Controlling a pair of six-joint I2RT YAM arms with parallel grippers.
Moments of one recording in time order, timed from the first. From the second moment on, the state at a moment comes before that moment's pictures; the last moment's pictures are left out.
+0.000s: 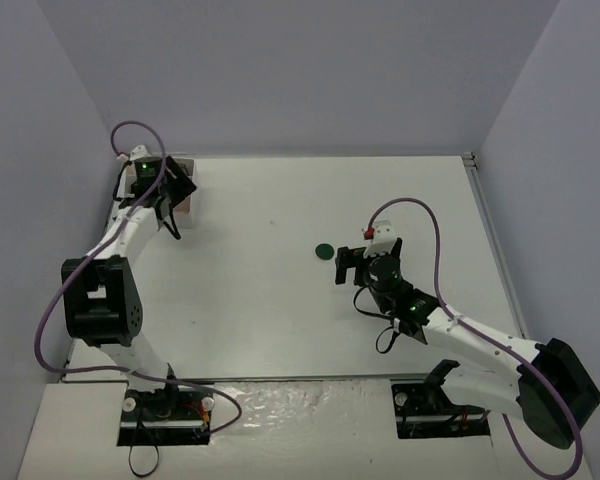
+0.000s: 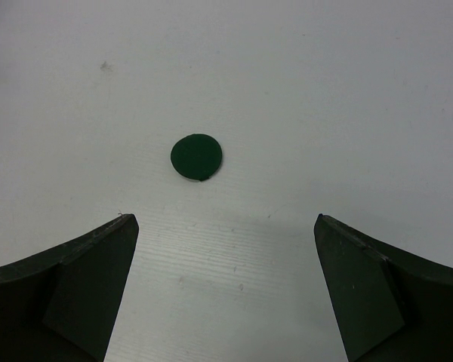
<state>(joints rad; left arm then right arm) 0.03 1.71 1.28 -0.14 -0.05 -0.62 0.71 1.07 0.45 0.27 0.43 0.25</state>
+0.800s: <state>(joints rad) -0.73 1.79 1.17 -0.17 -0.09 -0.82 0.71 0.77 0.33 0.35 0.42 0.24</state>
